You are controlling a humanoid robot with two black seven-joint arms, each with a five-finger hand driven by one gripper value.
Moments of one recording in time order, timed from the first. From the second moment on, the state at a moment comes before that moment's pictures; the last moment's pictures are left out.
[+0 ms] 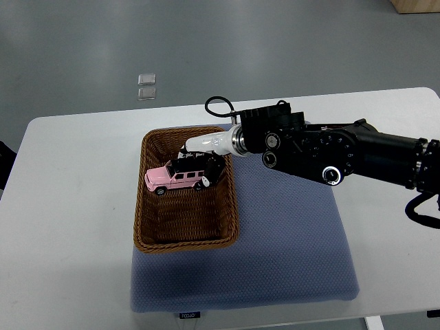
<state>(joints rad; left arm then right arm) 0.00 0.00 -0.08 -0.16 0.12 0.02 -0.08 1.23 -0.06 0.06 0.94 -1.17 0.29 -0.12</state>
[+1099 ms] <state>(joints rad) 0.00 0.00 -0.08 -0.16 0.12 0.02 -0.08 1.06 -0.23 0.55 0.88 -0.91 0.28 -0.05</state>
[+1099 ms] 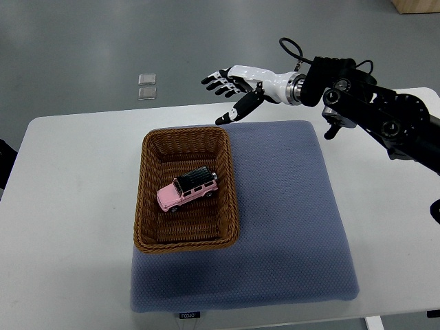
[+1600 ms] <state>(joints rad) 0.00 0.00 -0.08 -0.16 0.12 0.02 -0.08 0.79 -0.21 1.08 0.69 -0.40 0.14 0.05</state>
